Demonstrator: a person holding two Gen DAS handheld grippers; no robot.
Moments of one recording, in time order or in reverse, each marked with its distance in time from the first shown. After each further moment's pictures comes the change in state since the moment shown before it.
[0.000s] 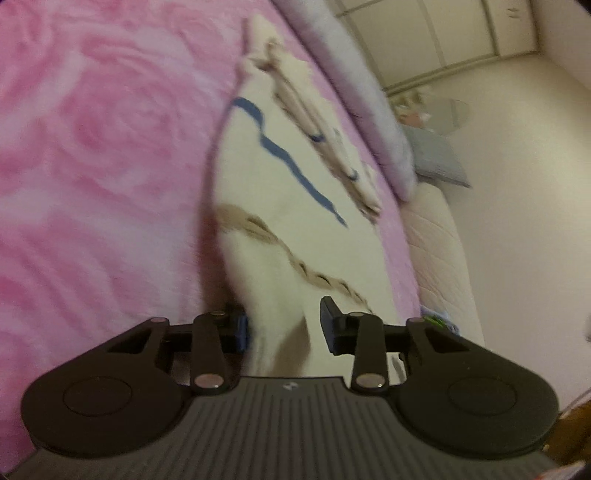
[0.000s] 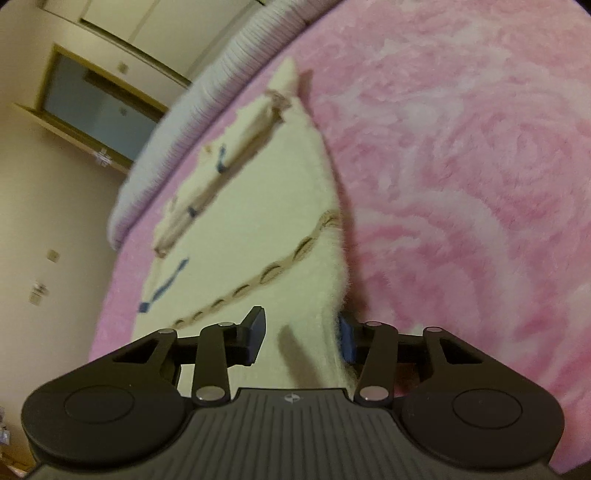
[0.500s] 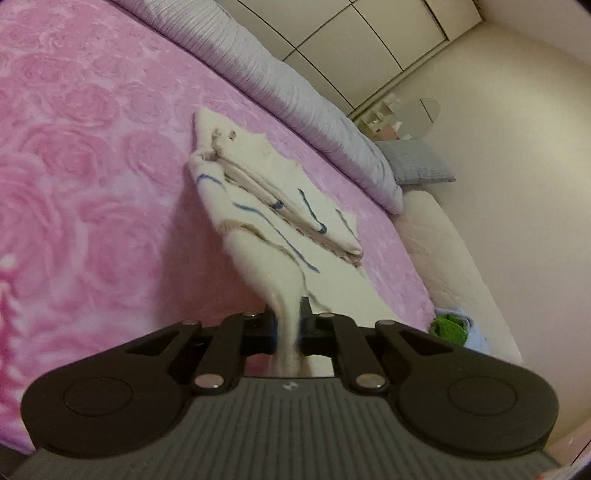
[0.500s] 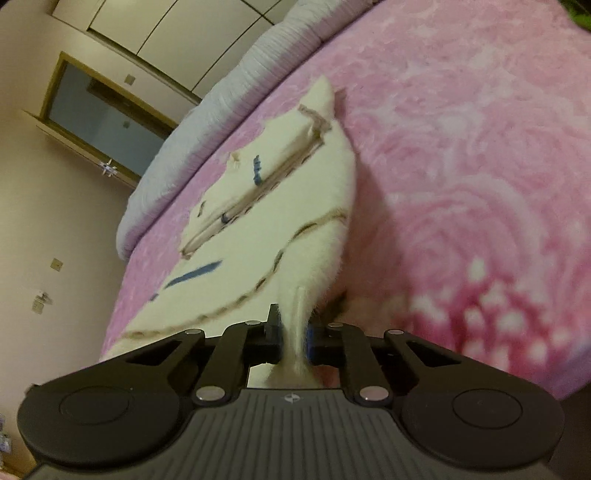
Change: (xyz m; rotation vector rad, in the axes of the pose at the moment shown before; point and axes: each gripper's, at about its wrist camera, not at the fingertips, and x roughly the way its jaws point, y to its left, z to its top) left arm -0.072 -0.067 0.014 0.169 -0.120 0.082; right arm -0.042 0.065 -0.034 0.050 -0.048 -0.038
